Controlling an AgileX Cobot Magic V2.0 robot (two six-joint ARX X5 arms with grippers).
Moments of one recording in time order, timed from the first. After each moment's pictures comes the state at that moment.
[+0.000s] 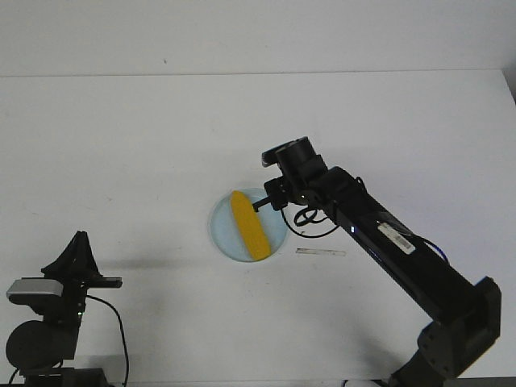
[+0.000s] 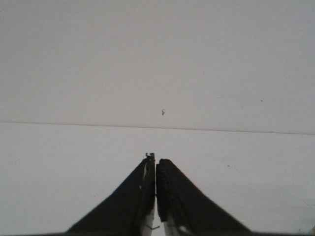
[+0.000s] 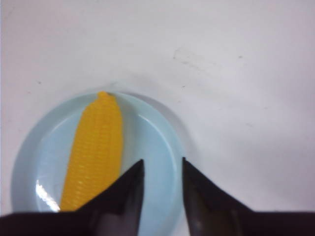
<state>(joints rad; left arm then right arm) 0.02 0.20 0.31 0.14 0.03 -0.07 0.54 1.69 1.51 -0.74 -0.02 0.13</state>
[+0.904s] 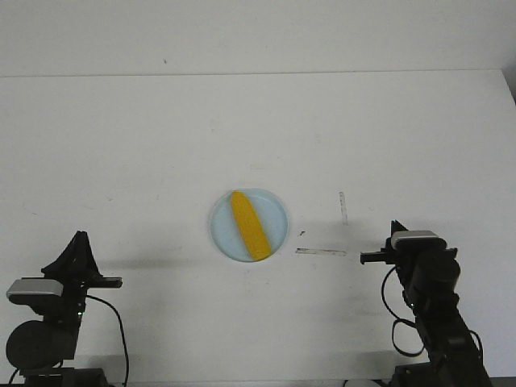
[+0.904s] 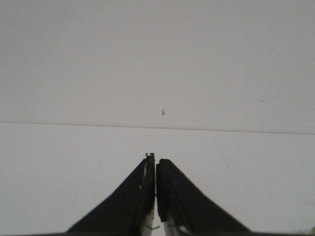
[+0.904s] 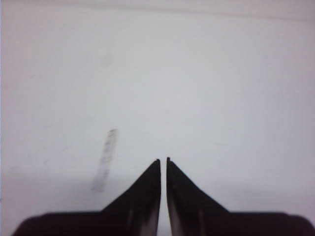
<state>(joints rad) 0.02 0.20 0.31 0.14 0.03 -0.07 0.07 0.67 0.42 -0.10 0.06 0.02</state>
